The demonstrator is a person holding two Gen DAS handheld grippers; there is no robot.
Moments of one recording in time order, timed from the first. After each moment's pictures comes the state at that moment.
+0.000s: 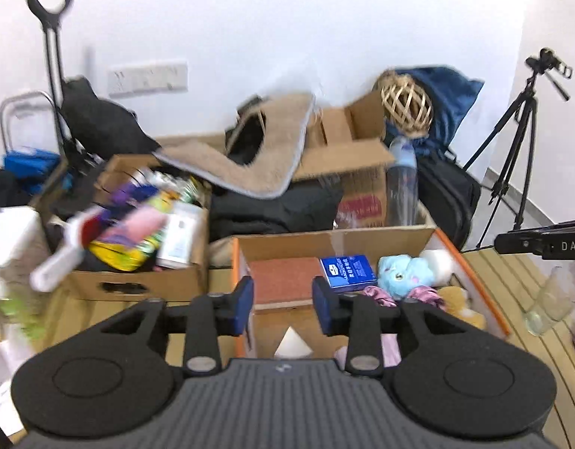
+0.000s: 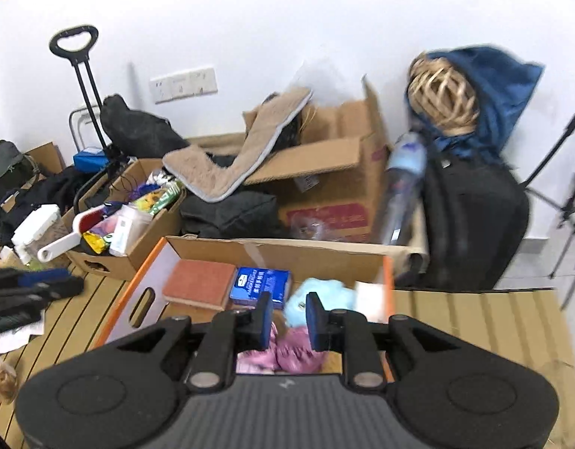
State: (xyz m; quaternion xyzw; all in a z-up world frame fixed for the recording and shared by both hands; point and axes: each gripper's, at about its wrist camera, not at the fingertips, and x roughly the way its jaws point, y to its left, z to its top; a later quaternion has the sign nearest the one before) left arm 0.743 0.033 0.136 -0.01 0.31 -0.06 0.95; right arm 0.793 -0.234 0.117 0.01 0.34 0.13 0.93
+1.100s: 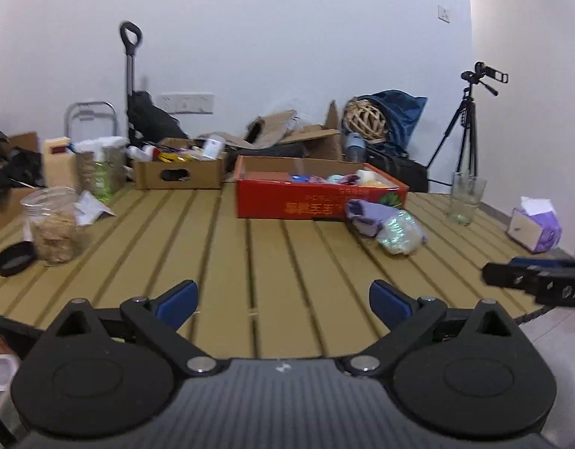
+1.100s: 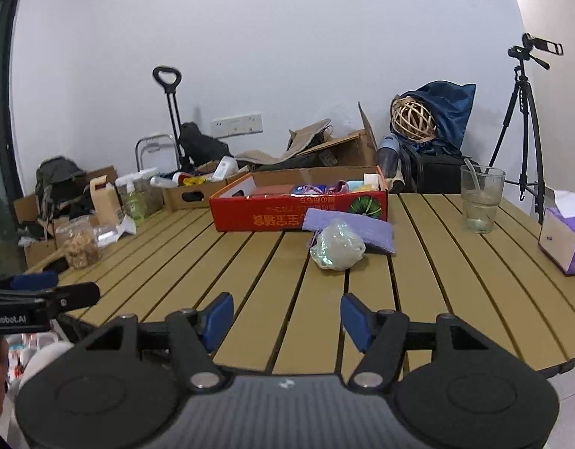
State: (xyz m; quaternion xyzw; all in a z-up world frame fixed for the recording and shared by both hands) left arm 0.367 -0.001 0.014 -0.02 0.21 -0.05 0.98; right arm 0.378 -0.253 -0.041 0.05 0.19 0.15 0.97
